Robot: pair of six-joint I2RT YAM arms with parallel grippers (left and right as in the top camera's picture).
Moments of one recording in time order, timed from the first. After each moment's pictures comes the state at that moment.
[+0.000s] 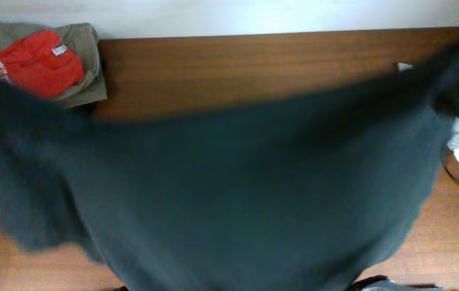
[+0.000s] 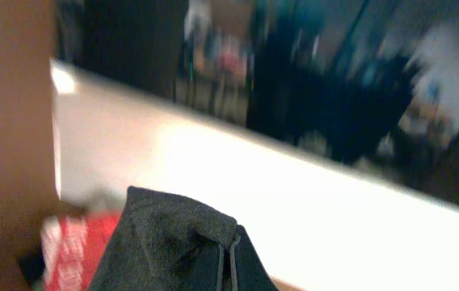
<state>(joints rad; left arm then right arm) 0.37 1.31 2.14 -0.95 0.20 -0.30 0.25 1.46 2.48 -1.36 0.47 0.31</state>
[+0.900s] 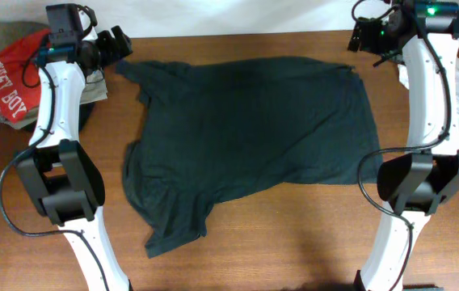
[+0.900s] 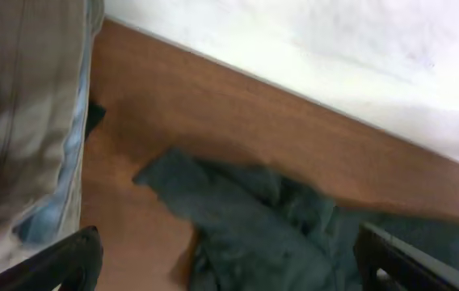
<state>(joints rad) 0.14 2.29 2.12 -0.68 0.26 -0.30 -0.10 2.23 2.47 -1.30 0.06 0.22</state>
